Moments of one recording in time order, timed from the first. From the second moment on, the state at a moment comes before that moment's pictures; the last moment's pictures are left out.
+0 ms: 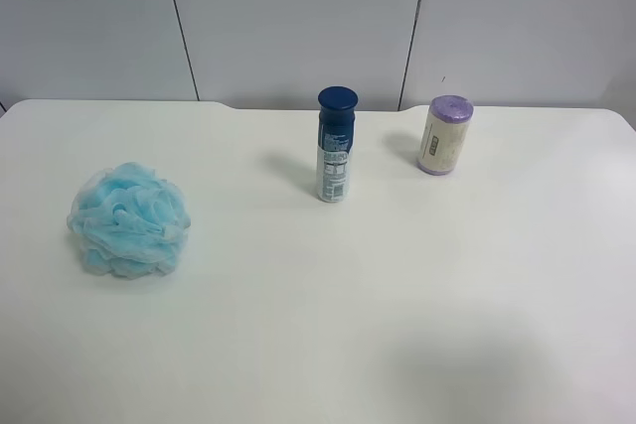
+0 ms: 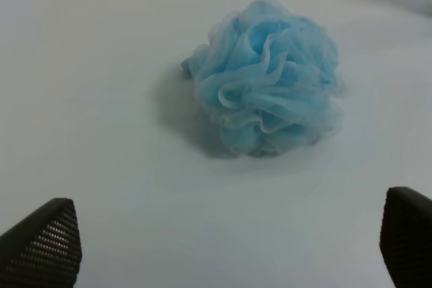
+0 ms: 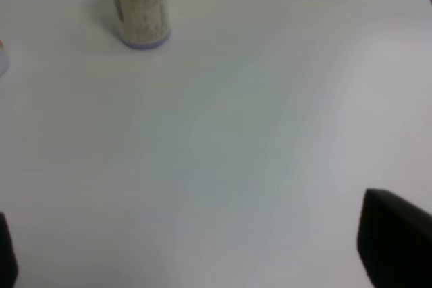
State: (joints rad) left arm -0.04 0.00 -0.51 -0.06 1.05 0.12; right arm 0.04 0.00 -0.50 0.03 1.07 -0.08
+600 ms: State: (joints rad) left arm -0.04 0.00 -0.51 -0.06 1.05 0.12; right arm 0.04 0.00 -0.50 0.03 1.07 -0.08
